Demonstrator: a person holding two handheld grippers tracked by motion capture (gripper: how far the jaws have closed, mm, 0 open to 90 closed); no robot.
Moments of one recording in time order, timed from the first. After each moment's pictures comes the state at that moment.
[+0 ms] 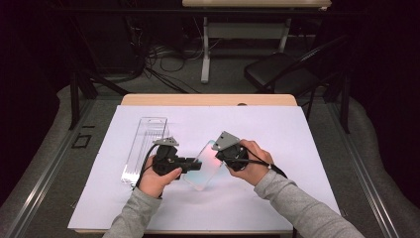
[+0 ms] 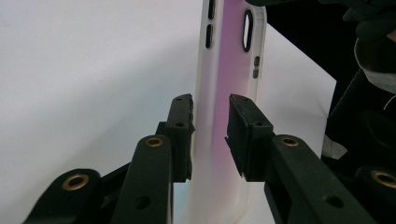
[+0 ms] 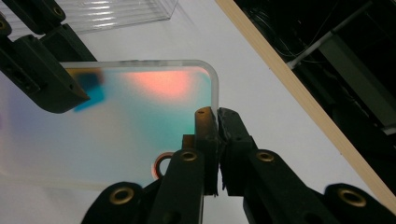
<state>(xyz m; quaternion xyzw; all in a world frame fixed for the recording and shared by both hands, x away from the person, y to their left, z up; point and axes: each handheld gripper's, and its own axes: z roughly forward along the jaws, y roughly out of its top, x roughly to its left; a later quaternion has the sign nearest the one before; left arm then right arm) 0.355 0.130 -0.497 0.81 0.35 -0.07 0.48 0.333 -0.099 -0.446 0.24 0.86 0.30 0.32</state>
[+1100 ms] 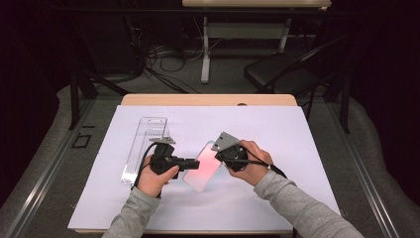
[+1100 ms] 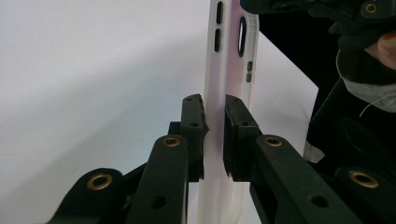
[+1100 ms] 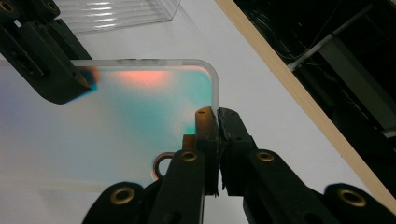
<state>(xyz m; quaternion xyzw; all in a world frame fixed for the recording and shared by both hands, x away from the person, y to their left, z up) 0.358 0.137 -0.496 0.79 0.36 -0.11 0.48 0.333 -0.098 -0.447 0.23 0.86 0.31 0.32</state>
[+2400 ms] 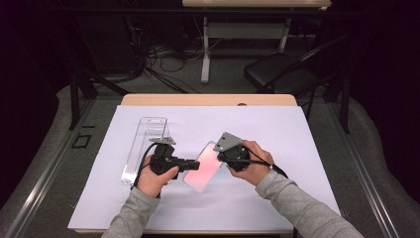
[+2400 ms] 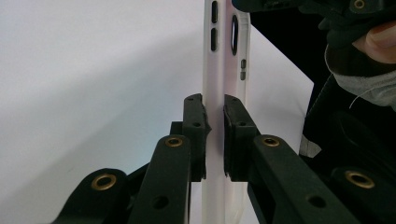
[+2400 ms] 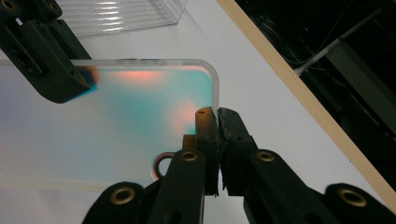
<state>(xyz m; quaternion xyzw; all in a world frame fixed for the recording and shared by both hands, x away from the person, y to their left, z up) 0.357 0.137 -0.496 0.80 0.35 -0.11 0.48 0.333 -0.103 -0.448 0.23 0.87 0.32 0.31</state>
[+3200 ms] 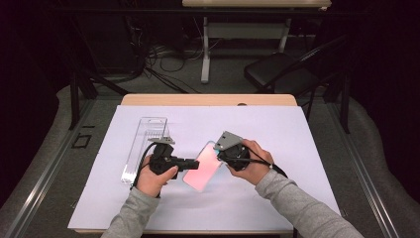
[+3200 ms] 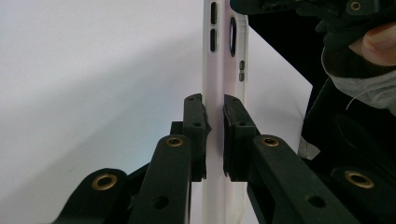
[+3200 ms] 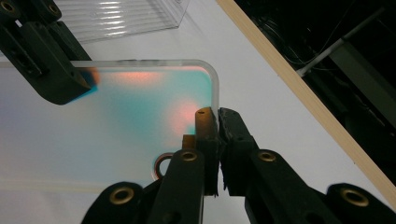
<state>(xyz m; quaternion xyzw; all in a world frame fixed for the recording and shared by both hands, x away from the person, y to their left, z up) 0.357 0.139 -0.494 0.79 0.35 -0.11 0.49 0.336 -0.103 -0.447 0.23 0.86 0.33 0.31</state>
